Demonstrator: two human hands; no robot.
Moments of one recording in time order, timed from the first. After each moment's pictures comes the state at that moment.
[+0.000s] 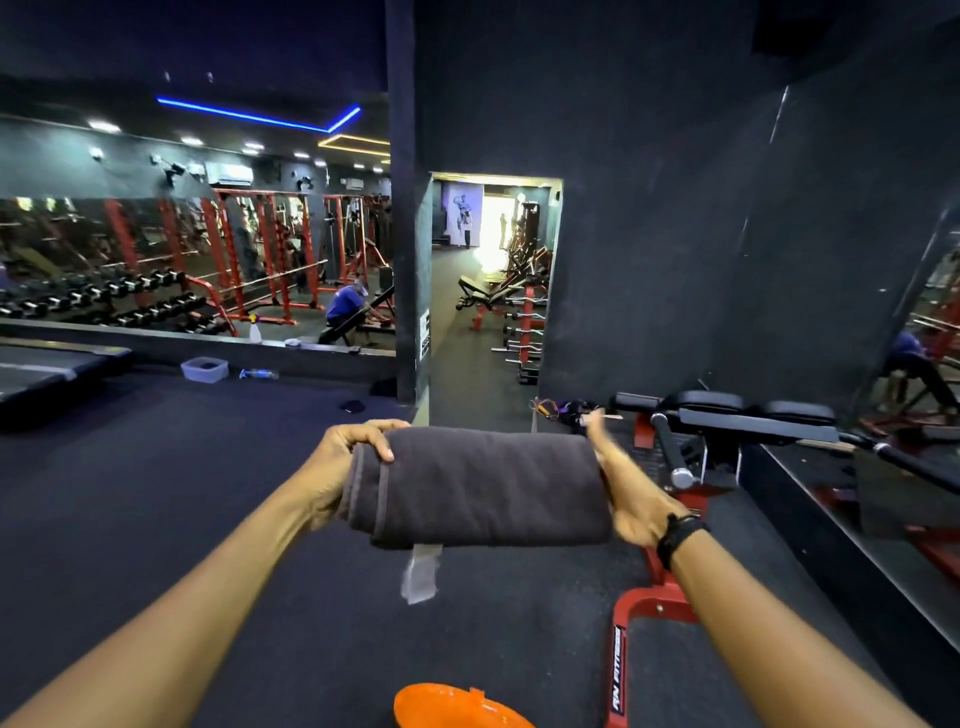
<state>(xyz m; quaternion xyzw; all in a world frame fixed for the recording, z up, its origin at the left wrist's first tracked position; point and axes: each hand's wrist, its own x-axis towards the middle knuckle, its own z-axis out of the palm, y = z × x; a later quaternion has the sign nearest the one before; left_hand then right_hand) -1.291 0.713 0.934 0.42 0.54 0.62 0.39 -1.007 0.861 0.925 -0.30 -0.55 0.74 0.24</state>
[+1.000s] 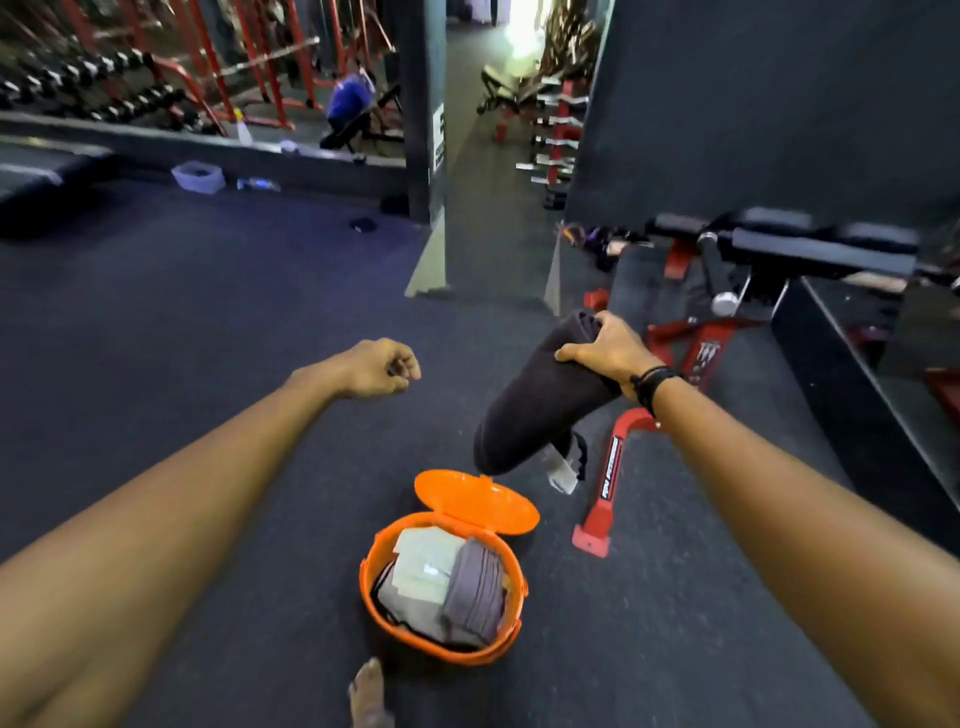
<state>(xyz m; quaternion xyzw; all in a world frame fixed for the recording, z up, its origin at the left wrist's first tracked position) -1.299 0.742 0.810 0.58 0.76 0.12 0.27 -1.039 0.901 0.826 -0.55 -0.75 0.34 0.17</state>
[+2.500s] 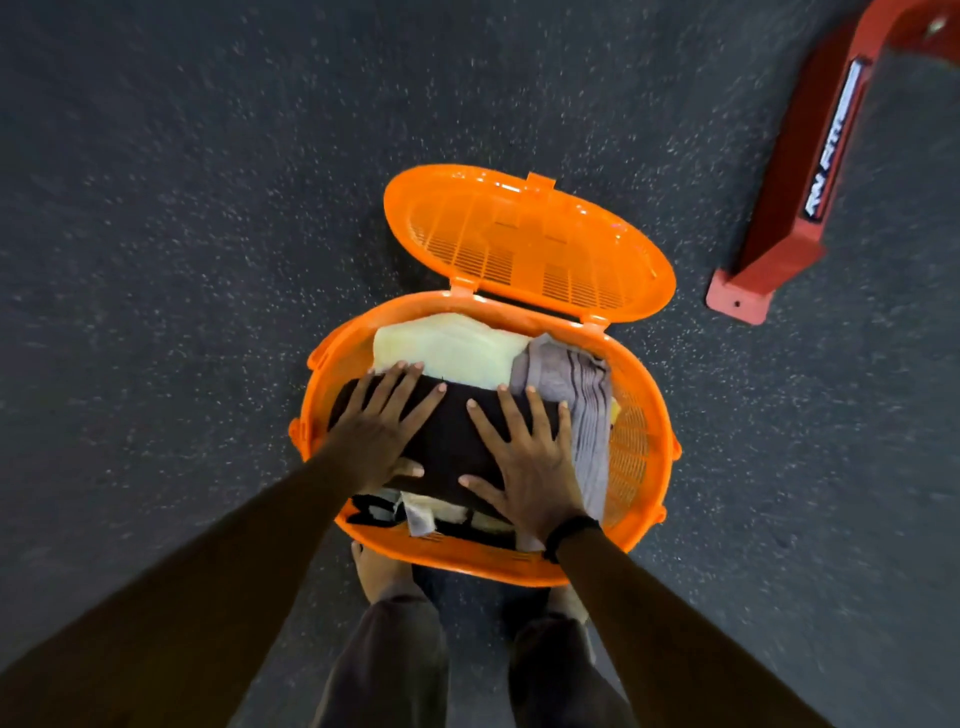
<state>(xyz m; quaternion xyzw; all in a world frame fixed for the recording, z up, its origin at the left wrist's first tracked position) -1.366 0.727 0.009 0.73 0.62 -0.17 0.26 -1.145 0.787 0.030 -0.38 -0.89 0.15 -0.19</state>
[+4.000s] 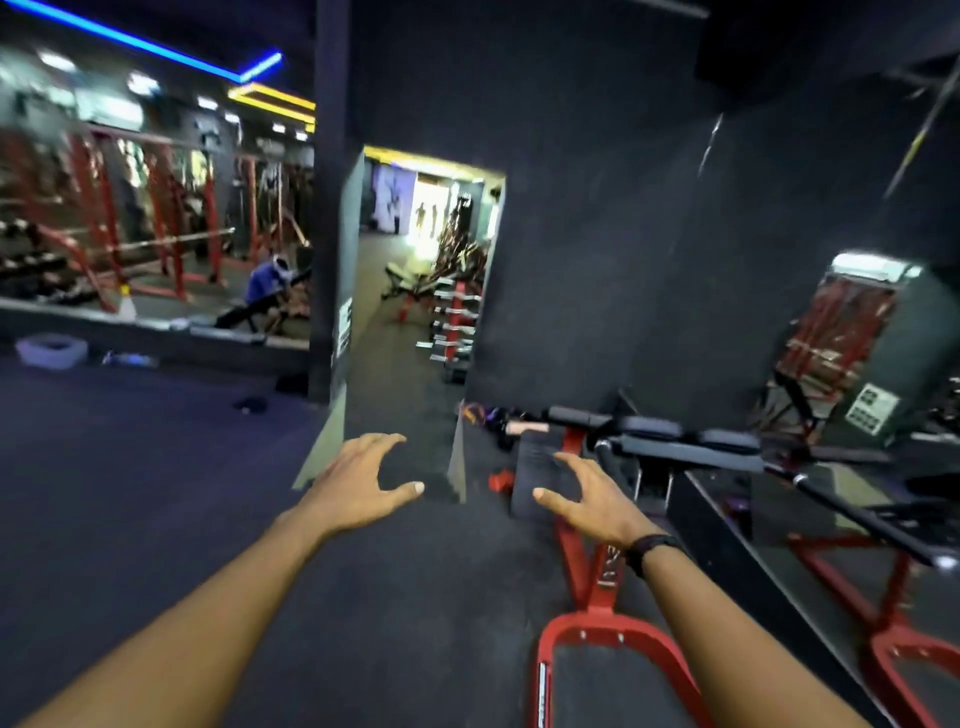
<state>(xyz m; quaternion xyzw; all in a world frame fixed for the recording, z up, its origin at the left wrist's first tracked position) -1.324 0.915 0.872 0.63 0.71 0.30 0.07 -1.032 1.023 0.896 -0.49 -0.83 0.20 0.16</state>
